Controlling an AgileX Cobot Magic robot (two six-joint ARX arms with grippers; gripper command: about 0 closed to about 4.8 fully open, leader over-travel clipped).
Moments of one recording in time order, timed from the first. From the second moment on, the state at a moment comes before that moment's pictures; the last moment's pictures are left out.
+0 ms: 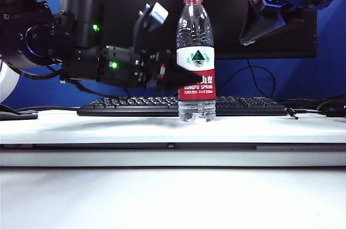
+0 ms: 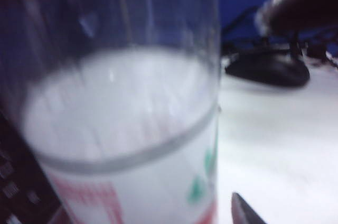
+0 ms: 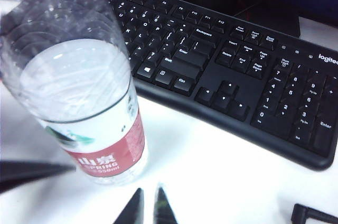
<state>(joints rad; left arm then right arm) -0.50 1.91 0.91 0.91 0.71 0.23 0.56 1.16 0.82 -0.12 0.13 0.04</state>
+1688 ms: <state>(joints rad) -0.59 1.95 0.98 0.96 0.67 0.21 0.69 1.12 0.82 0.25 0.16 0.13</state>
